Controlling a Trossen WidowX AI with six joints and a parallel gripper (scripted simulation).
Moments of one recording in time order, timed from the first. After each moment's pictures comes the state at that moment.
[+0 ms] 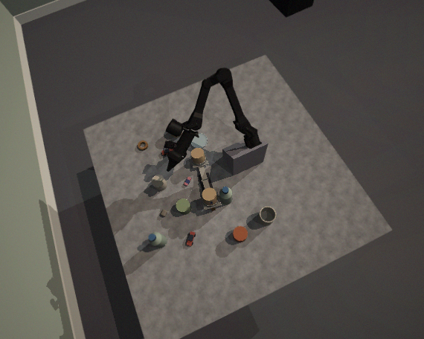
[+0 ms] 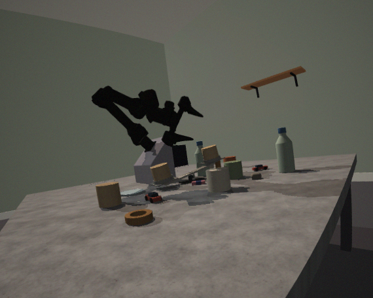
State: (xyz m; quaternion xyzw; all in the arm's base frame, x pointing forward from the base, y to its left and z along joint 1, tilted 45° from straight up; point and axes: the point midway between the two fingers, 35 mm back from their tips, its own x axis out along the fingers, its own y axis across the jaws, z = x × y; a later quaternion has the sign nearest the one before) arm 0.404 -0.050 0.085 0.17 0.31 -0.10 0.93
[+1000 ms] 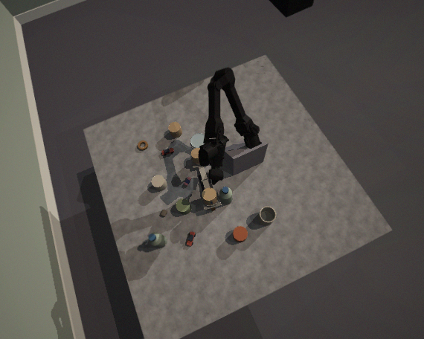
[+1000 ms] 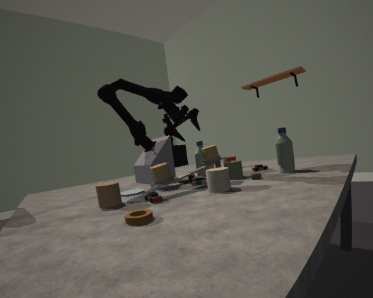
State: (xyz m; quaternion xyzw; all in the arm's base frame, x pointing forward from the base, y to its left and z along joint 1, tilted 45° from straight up) arm 0.256 0.062 -0.010 0.01 0.52 -0.24 0.82
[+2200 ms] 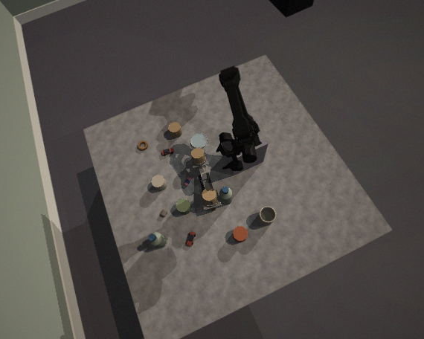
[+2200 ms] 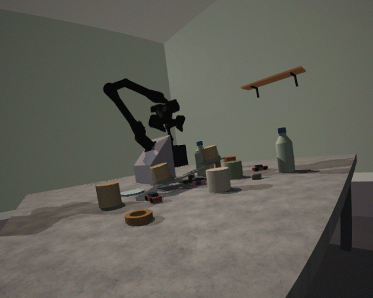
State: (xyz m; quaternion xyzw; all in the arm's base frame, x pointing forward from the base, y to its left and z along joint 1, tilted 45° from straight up) arm 0.181 0.062 0.036 -0.32 0.36 -0.25 0.84
